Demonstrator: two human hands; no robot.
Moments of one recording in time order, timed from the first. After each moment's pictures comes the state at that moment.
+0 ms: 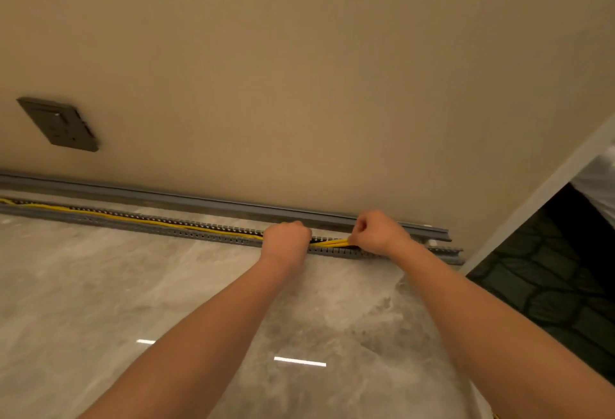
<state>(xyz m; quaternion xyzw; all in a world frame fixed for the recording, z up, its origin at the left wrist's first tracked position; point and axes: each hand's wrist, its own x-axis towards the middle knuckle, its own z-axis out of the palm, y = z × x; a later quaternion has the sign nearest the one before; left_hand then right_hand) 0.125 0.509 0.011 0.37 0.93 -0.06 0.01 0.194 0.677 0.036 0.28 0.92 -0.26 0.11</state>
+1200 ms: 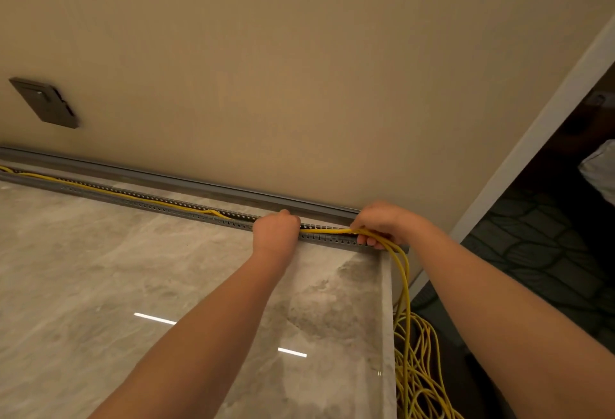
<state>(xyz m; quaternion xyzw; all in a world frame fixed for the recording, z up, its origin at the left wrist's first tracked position) 0.194 0.585 0.006 0.26 0.96 -0.07 -0.02 0.247 0.769 0.058 0.30 0.84 -0.39 0.23</state>
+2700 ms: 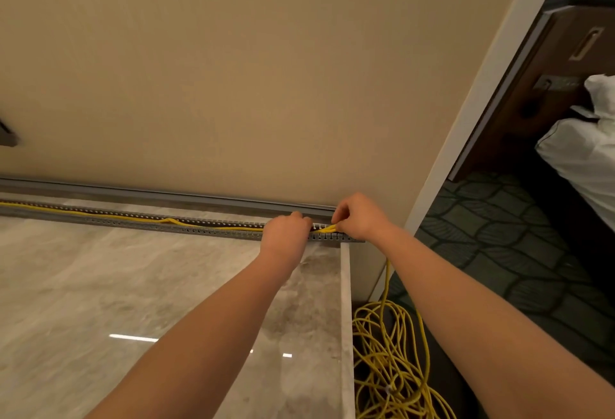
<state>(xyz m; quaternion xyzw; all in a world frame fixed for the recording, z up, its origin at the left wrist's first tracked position) 0.232 0.653 0.012 0.36 0.93 -0.04 -0.01 0.279 0.802 0.035 0.22 0.93 -0.29 0.05</state>
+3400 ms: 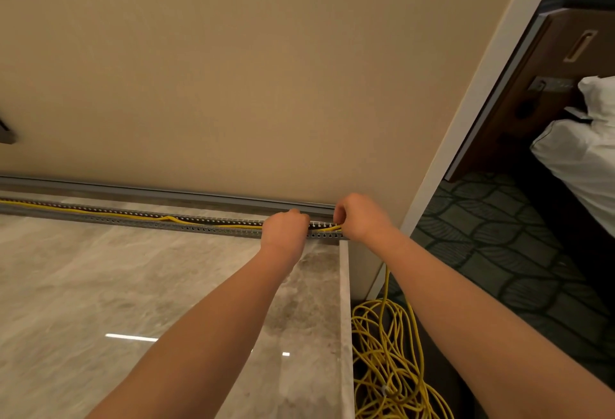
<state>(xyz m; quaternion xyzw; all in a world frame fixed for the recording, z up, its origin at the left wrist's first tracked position) 0.233 0.655 0.016 0.34 0.94 -0.04 0.00 0.288 0.795 0.041 0.21 0.96 -0.18 0.04</state>
